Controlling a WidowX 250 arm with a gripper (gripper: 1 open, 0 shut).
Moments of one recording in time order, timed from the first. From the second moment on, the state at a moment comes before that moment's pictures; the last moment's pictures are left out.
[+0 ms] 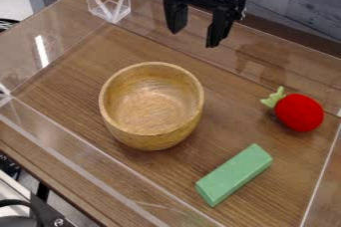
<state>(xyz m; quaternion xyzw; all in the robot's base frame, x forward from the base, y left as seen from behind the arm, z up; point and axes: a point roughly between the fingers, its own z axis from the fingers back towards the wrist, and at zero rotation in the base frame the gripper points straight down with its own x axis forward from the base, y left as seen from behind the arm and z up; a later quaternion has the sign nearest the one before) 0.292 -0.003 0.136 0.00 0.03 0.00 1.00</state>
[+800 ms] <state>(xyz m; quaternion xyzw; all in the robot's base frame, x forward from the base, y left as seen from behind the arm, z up) 0.219 -0.093 0.088 -0.01 0.06 -0.08 0.99</state>
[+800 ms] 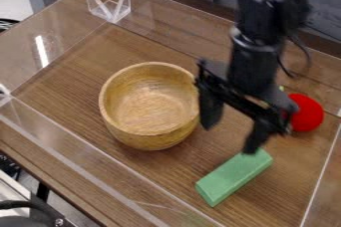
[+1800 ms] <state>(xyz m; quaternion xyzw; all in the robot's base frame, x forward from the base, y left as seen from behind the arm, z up) 0.190 -0.117 0.047 -0.01 0.02 -0.10 0.99</state>
